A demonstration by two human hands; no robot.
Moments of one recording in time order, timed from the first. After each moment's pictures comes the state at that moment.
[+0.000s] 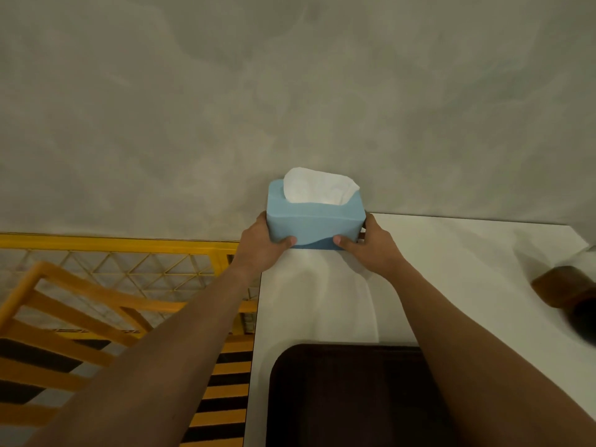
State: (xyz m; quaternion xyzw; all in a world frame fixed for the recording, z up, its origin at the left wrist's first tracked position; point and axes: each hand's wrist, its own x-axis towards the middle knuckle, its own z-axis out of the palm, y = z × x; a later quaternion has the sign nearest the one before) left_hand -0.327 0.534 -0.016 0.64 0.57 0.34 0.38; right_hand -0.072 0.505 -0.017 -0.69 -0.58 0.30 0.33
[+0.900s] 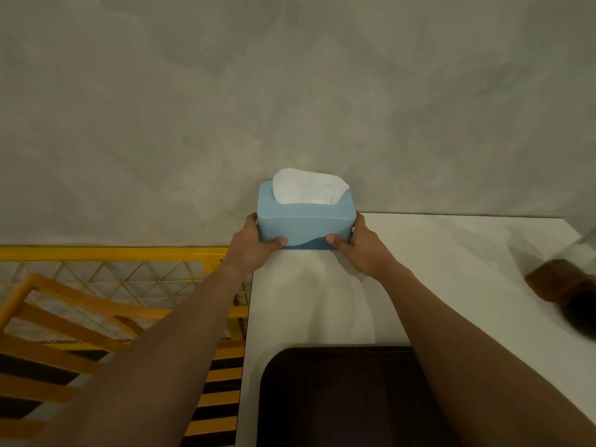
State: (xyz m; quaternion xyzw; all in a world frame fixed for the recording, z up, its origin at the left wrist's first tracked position) left_hand -0.329 0.538 -0.021 0.62 0.58 0.32 0.42; right_hand -0.074 0.500 -0.022 -0.66 -0.60 0.32 0.32
